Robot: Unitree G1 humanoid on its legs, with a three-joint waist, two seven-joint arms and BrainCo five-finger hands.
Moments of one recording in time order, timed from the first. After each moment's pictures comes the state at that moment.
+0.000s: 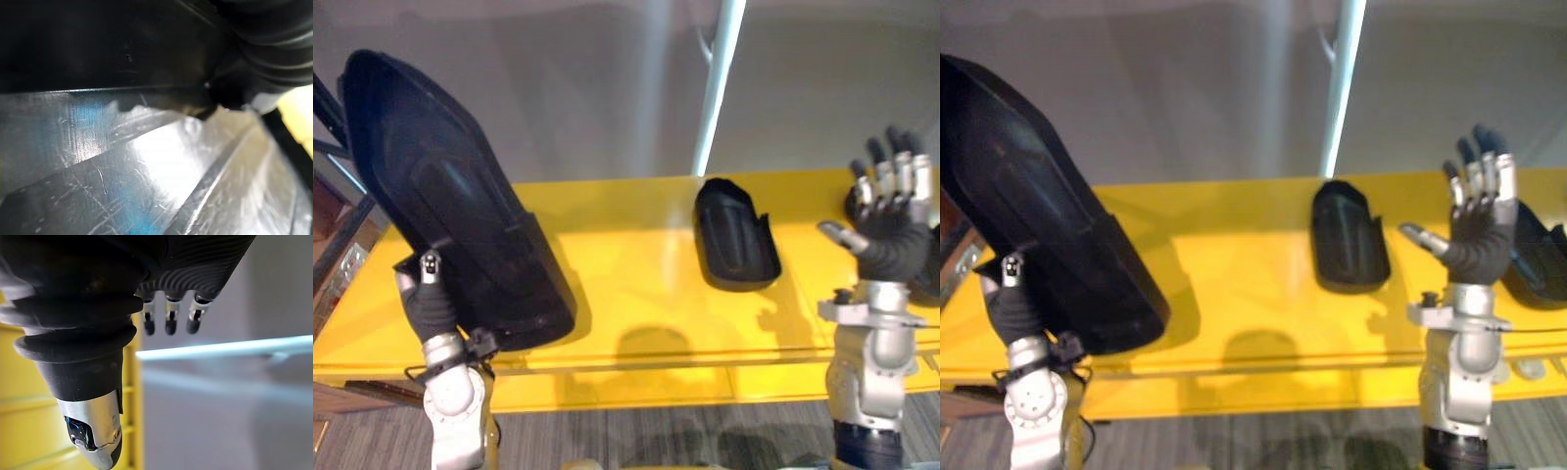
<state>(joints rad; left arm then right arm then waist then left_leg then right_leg) 0.13 0.11 0.27 -0.37 -0.02 -0.16 0.25 -0.06 -0.28 -0.33 -0.36 0.38 -0.42 0.08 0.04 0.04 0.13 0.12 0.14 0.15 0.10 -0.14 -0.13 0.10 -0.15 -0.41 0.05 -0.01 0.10</state>
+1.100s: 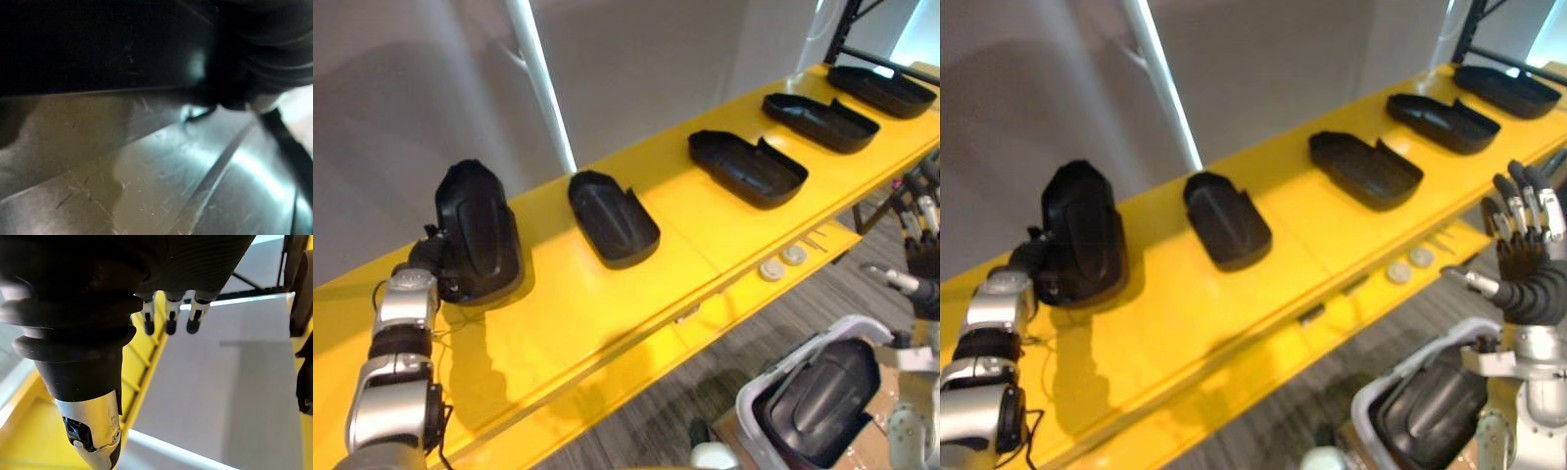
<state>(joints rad) -0.62 0.63 0.17 0.84 -0.08 0.43 0.00 0.13 -0.39 -0.48 -0.38 0.51 -0.28 0.28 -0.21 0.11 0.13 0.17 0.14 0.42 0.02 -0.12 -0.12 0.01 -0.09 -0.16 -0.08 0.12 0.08</state>
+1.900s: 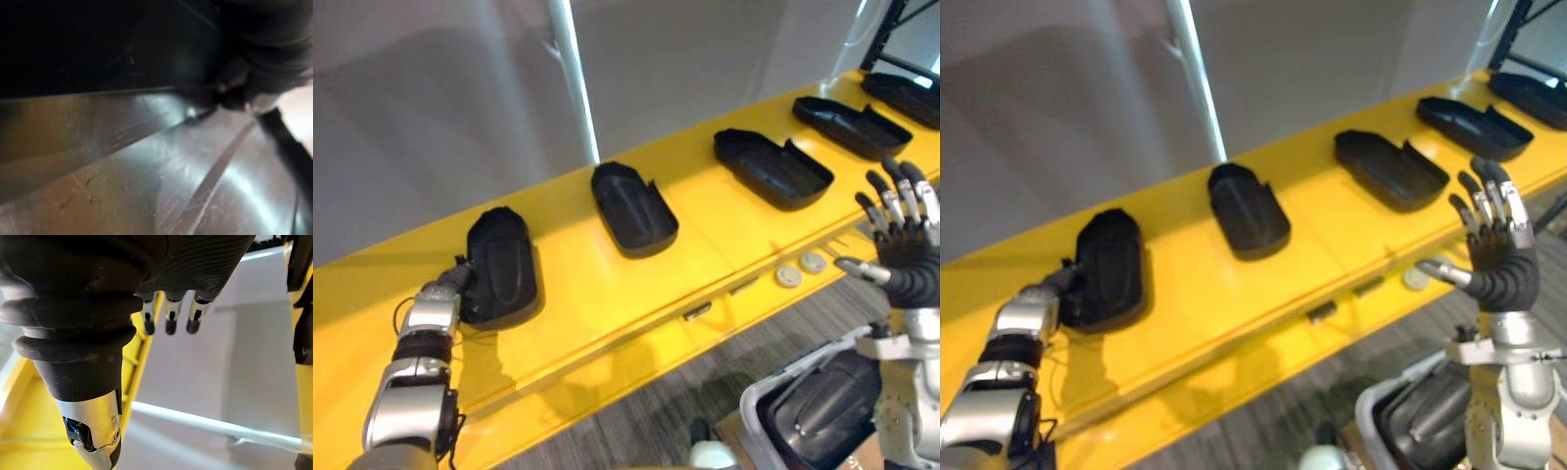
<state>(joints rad) -0.58 0.55 0.08 0.80 -0.02 0.49 0.00 0.10 -0.40 -0.40 -0.38 0.50 -0.26 0.26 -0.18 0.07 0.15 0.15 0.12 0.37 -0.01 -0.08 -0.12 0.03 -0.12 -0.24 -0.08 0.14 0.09</state>
